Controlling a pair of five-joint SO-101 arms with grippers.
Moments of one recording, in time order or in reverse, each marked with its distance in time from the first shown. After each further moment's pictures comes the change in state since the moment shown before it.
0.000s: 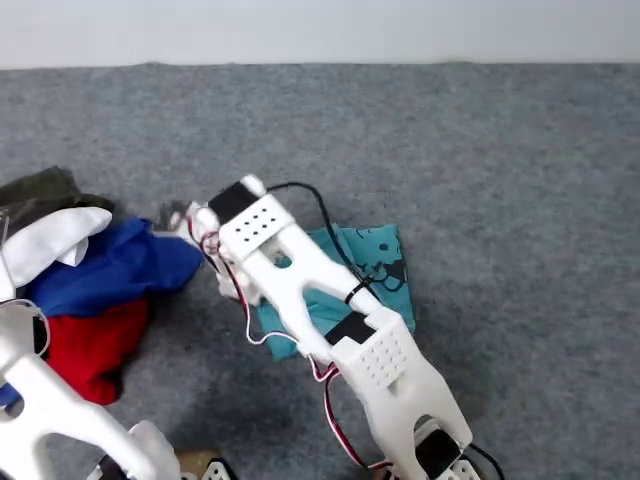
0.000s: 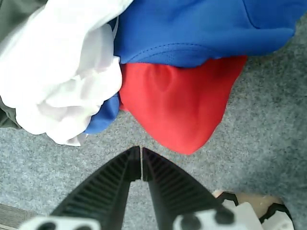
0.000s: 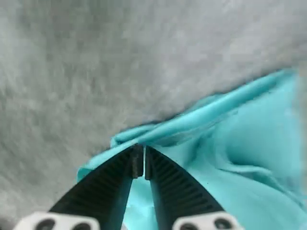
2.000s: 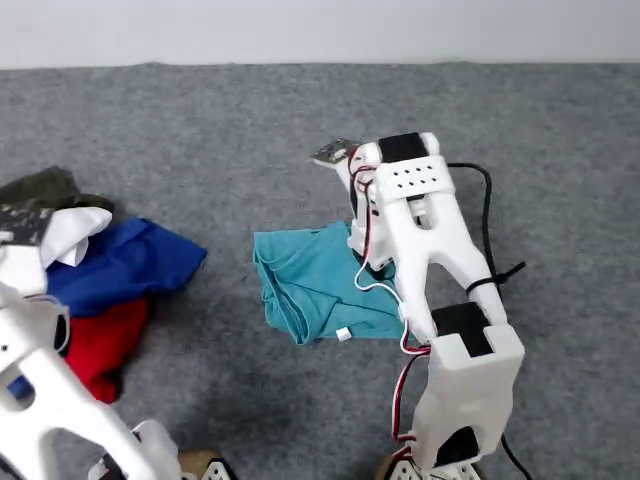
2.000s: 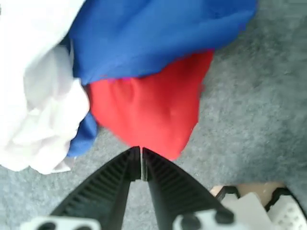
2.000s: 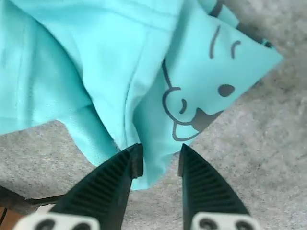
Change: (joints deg) left arm 8.1 0.0 2.4 -0.2 -3.7; right arm 29.4 -23.3 29.4 -0.1 -0.1
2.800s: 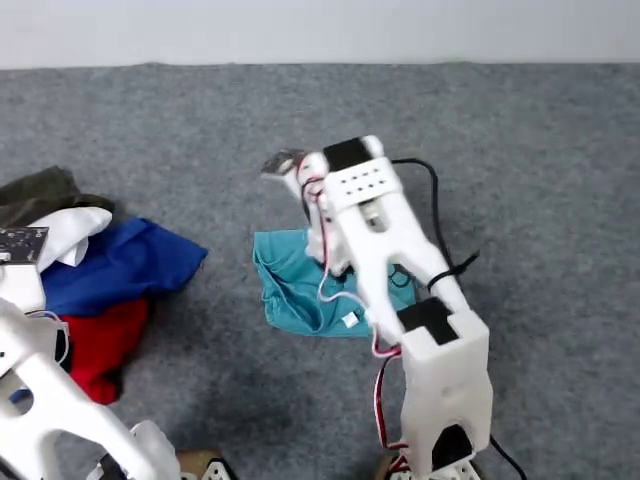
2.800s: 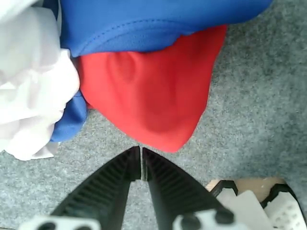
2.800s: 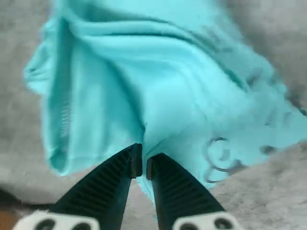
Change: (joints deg) left arm -6.2 0.0 7.9 -3.5 -1.8; right arm -11.8 5.7 -4.9 0.0 0.1
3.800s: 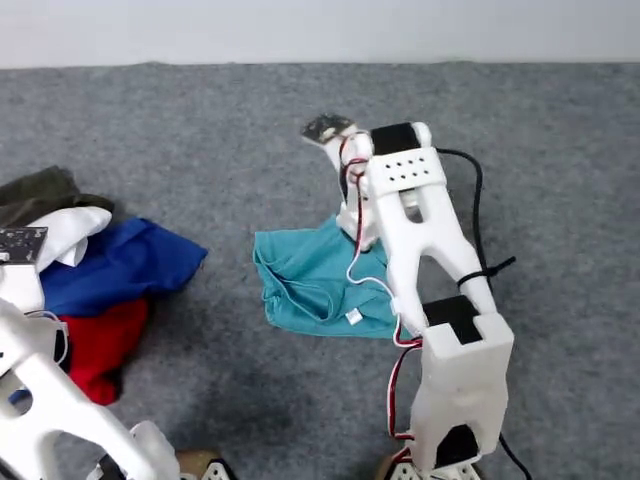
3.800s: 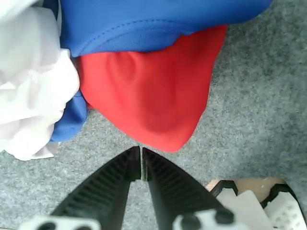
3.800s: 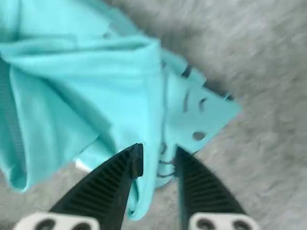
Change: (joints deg) left arm 0.0 0.0 0.0 0.0 0.0; right arm 9.2 -1.4 -3.7 -4.5 -0.1
